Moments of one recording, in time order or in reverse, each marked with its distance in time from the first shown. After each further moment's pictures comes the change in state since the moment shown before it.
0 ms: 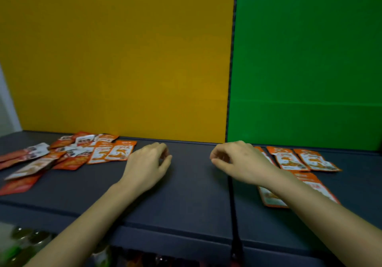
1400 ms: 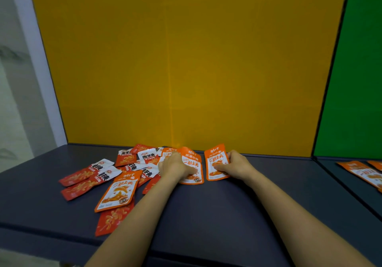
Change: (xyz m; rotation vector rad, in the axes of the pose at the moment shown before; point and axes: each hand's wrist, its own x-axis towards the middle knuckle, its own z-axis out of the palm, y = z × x) left_hand 0.049 -0.230 0.027 -0.212 -0.447 -0.636; right_hand 0.202 -0.145 0.159 0.537 -0.060 0.618
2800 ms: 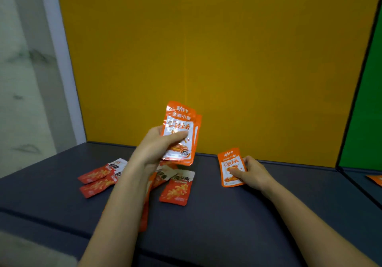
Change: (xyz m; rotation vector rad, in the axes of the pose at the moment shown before) left_hand -0.055 -0.012 -0.106 -1.002 -0.012 0.195; right_hand 0.000 0.007 -0.001 0.095 -0.022 -0.049
